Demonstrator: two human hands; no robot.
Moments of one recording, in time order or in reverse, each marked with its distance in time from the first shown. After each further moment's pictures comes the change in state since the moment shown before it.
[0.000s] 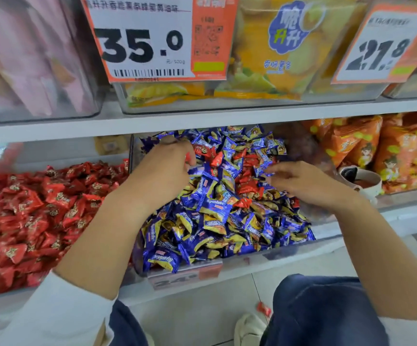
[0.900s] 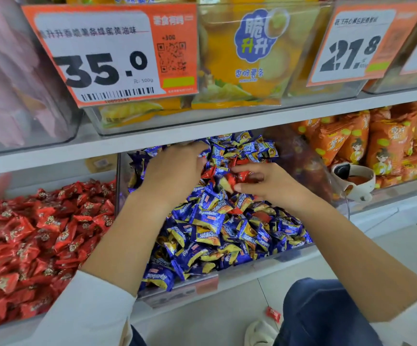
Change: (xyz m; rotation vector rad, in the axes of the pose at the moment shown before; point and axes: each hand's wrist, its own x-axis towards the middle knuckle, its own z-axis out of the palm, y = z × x) left_hand 0.029 0.021 0.018 0.196 0.034 0.103; right_hand 0.017 -0.008 0.031 0.489 0.020 -0.071
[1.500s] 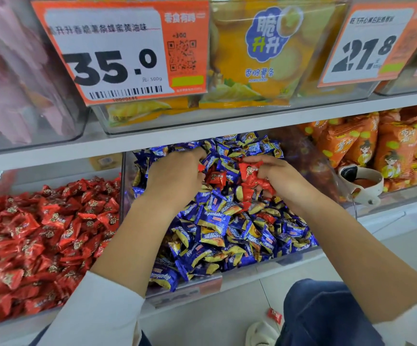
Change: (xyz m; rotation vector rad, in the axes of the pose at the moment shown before) left_hand -0.005 -0.005 0.009 0.035 -0.007 -0.057; right_hand 0.008 -0.008 -0.002 0.166 0.100 0.174
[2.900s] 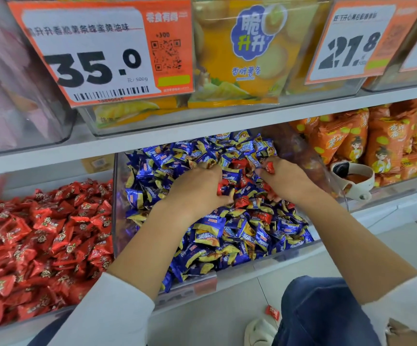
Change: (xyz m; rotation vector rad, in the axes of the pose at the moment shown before) left_hand -0.001 0.031 0.016 -0.044 -0.350 0.072; right_hand 0.013 0.017 -0.021 -0.605 0.124 -0.016
